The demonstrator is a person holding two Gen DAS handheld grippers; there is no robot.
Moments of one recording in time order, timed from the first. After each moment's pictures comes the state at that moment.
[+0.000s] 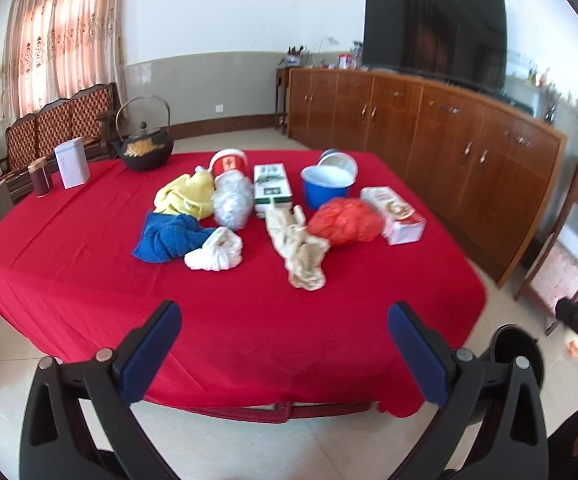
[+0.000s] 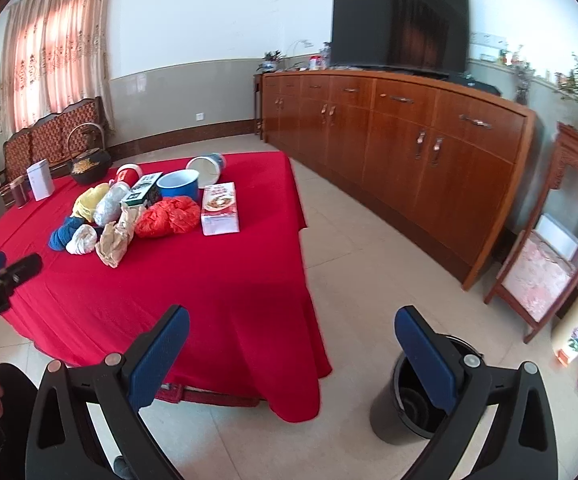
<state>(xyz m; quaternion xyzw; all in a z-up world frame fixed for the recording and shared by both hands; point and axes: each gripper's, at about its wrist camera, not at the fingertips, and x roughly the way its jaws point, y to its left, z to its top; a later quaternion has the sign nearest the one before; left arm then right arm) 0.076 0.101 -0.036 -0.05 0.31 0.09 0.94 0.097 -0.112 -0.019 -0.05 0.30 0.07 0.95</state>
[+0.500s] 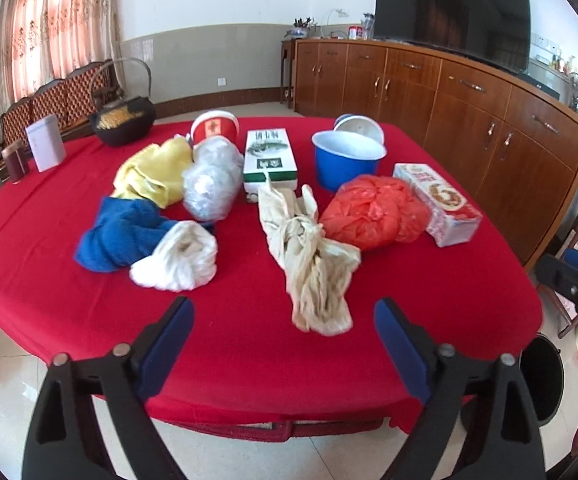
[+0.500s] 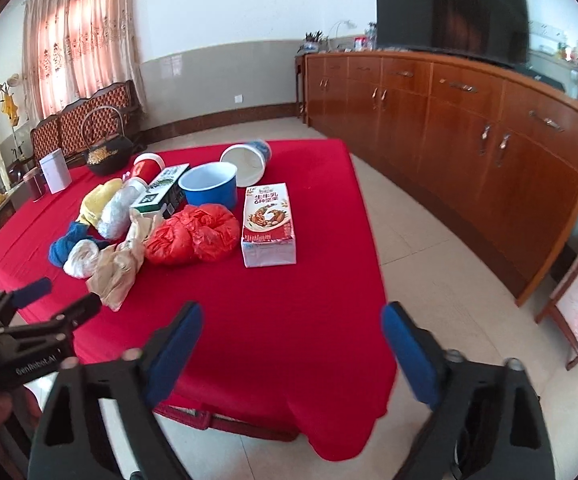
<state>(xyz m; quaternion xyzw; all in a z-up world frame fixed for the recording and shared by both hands) 0.170 0.113 -0.085 -0.06 0.35 0.09 0.93 0.213 -0.050 -0.051 -0.05 0.33 0.15 0.93</state>
